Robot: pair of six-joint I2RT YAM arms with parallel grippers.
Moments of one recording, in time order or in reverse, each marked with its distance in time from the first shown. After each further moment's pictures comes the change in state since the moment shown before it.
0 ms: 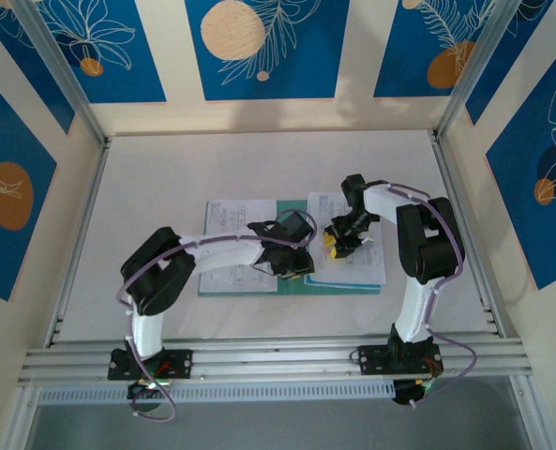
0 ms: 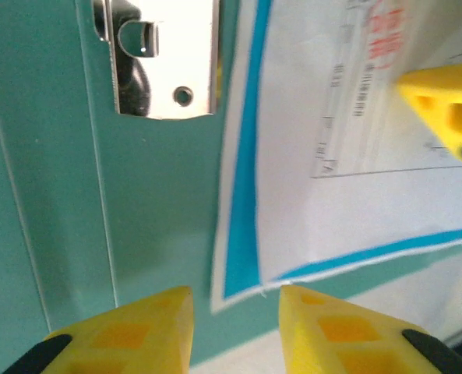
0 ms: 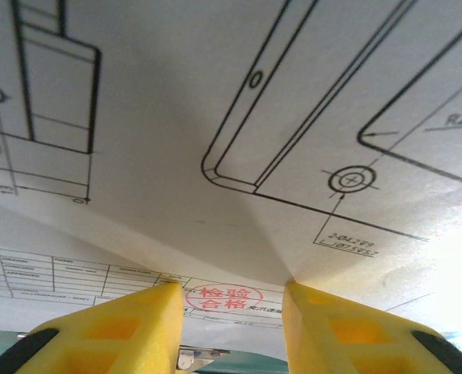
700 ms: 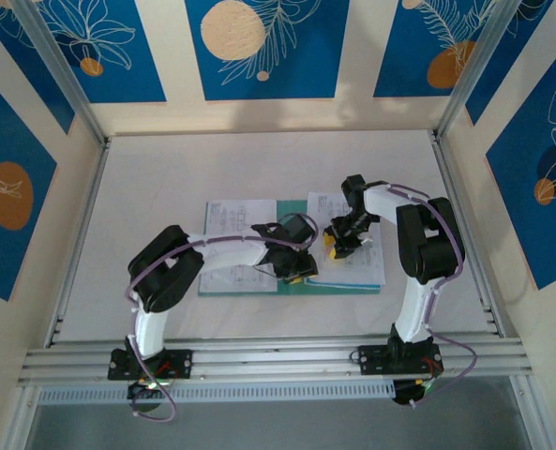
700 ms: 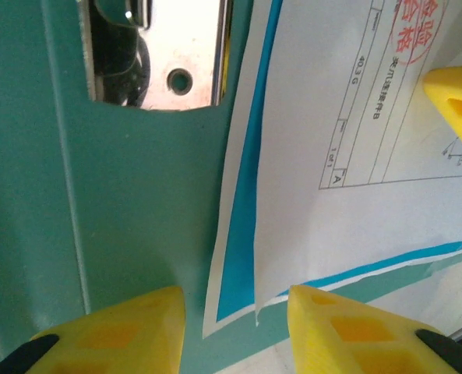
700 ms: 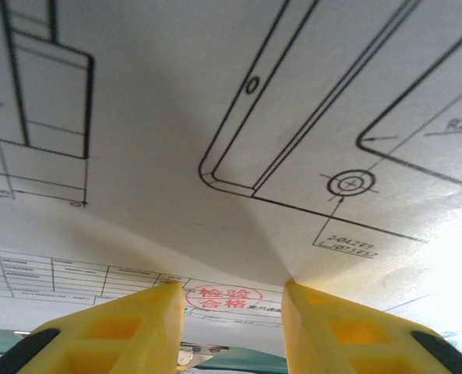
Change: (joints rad) left arm 0.000 0.070 0.006 0.041 0.050 -0.047; right arm 0.000 0.000 -0.009 0.008 -0.019 -0.001
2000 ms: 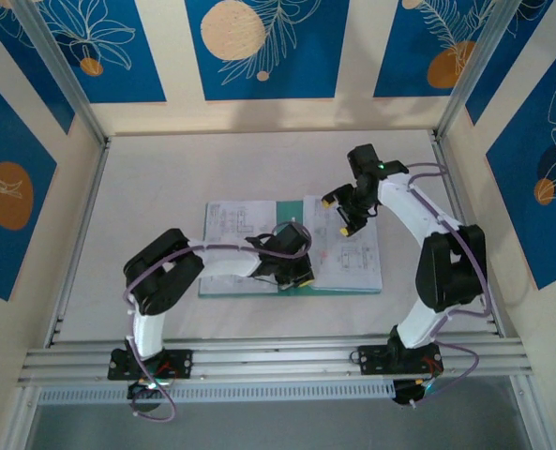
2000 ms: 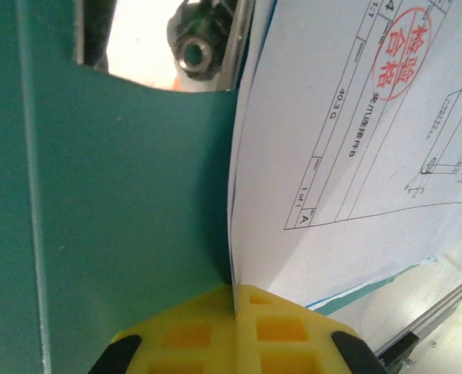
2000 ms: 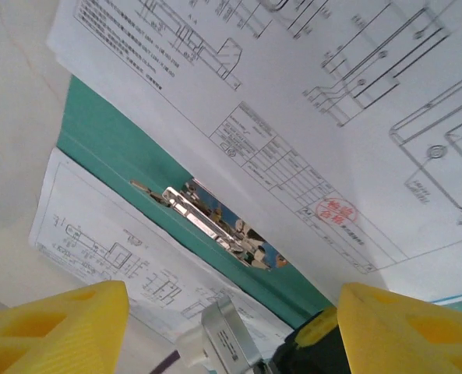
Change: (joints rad) left arm -0.011 -0.042 -0.181 0.285 0.037 -0.172; right arm 0.022 -0.257 0.150 -0.100 0.151 -0.246
